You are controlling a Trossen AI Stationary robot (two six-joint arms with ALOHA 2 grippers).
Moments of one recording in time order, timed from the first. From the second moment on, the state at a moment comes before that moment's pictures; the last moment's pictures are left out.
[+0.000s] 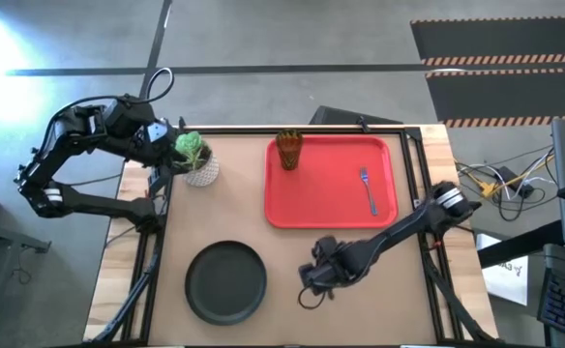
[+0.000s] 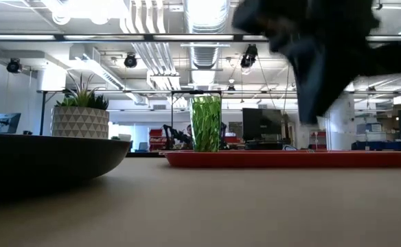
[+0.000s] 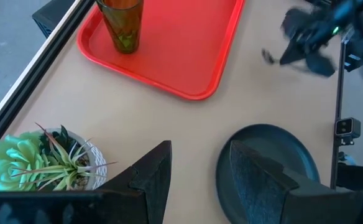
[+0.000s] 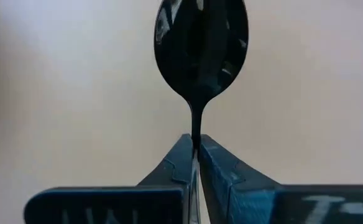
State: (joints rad) left arm 0.40 1.03 1.68 -1.51 0.18 -0.07; right arm 0.47 1.92 1.41 -0.88 0.17 1.71
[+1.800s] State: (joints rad) left arm 0.40 1.03 1.68 -1.53 0.18 -0.07; right arm -0.34 1.46 0.94 -0.79 -0.05 0.91
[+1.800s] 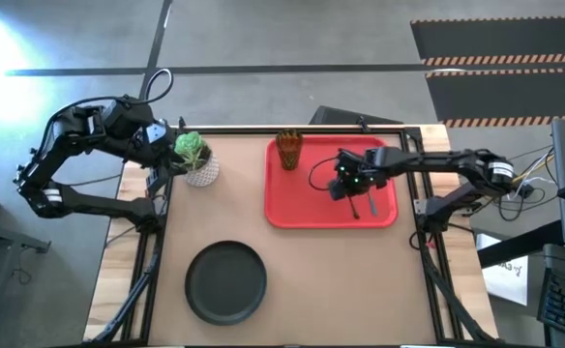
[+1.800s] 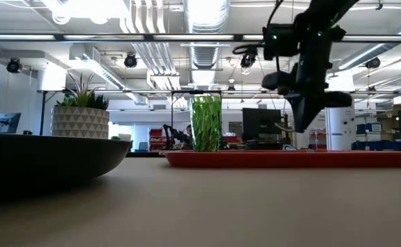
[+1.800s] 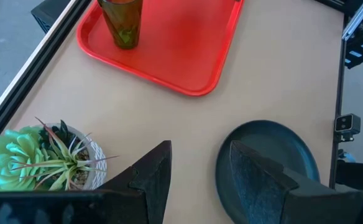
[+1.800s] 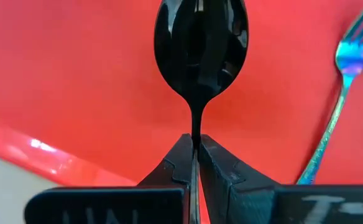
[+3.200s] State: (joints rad) left arm 0.40 1.03 1.68 -1.53 0.18 -0.07; right arm -0.43 1.53 0.76 -0.62 -0.03 0.94
